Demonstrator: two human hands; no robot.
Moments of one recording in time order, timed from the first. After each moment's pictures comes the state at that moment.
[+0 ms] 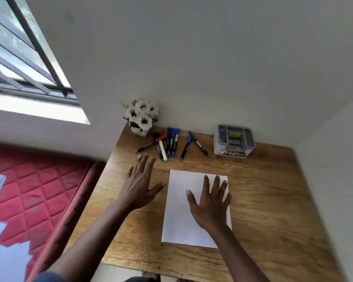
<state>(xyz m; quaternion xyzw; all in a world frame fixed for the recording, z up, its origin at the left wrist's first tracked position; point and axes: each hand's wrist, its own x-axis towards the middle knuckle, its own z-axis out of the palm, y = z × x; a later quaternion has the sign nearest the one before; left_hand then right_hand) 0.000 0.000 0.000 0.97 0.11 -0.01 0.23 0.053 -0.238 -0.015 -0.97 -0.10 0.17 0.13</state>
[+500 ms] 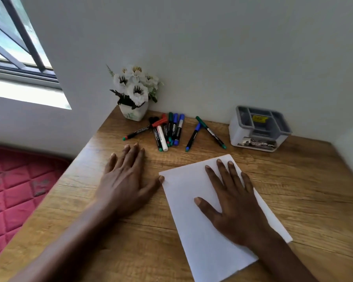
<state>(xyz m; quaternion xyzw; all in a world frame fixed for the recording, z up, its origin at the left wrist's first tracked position) 0.016 0.011 -0.058 0.98 0.16 0.00 0.10 0.097 -0.261 -0.056 -0.95 -0.30 0.07 0.04</state>
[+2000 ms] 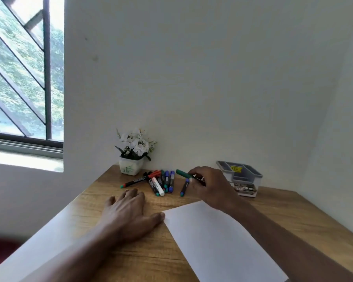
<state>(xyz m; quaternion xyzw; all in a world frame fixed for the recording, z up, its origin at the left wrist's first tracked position) 0.023 0.015 -0.066 0.98 0.12 0.08 0.13 0.153 -0.189 -0.021 -0.89 -0.34 -0.19 0.25</state>
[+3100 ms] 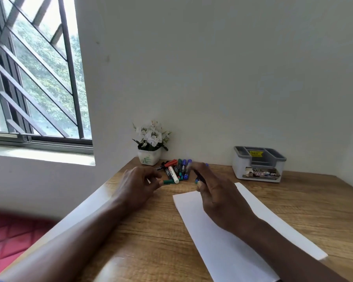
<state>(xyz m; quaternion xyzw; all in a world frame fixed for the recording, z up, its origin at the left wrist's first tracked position) 0.032 0.035 -0.061 0.92 0.10 0.31 0.23 0.085 -0.204 -0.052 -0.82 -0.43 -0.20 0.31</state>
